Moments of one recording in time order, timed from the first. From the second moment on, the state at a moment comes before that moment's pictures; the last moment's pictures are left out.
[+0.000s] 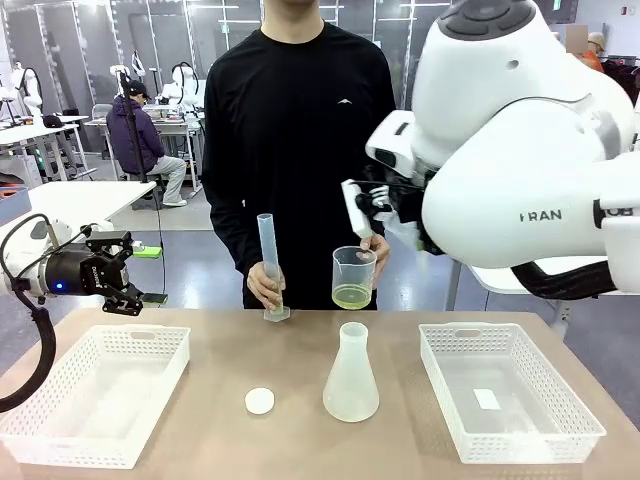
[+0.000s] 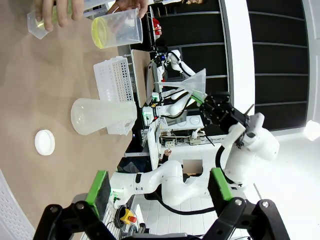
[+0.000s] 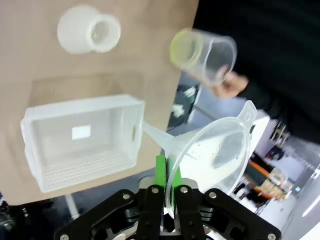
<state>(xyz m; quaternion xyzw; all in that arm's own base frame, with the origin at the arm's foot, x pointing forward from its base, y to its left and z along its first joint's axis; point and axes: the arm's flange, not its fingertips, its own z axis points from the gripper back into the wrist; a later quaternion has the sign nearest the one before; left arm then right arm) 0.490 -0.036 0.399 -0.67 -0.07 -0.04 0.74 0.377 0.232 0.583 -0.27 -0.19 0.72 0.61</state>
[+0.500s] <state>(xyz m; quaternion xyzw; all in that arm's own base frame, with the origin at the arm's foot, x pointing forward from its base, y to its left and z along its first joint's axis) 0.490 -0.037 0.399 -0.67 -0.07 -0.04 0.74 0.352 0.266 0.579 -0.21 -0.25 0.77 0.54</state>
